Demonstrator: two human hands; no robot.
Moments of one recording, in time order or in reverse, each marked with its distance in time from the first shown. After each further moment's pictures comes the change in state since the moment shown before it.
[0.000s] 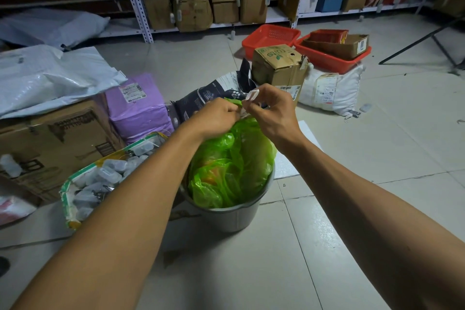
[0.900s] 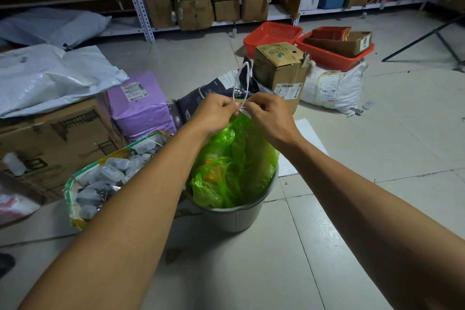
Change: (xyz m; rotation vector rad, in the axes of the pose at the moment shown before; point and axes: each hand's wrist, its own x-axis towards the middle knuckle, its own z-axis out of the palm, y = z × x) left_hand -0.001 -0.003 0.008 -0.309 0.215 -0.077; right_hand -0.003 0.002 0.005 -0.281 -0.073 0.037
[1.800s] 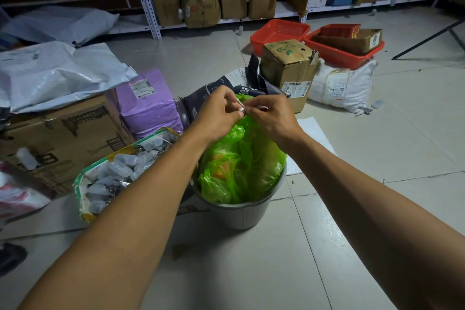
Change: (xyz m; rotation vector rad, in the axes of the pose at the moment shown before) left_hand -0.011 -0.014 -0.009 -0.027 0.026 0.111; right_hand 0.002 0.005 0.013 0.215 -0.083 0.109
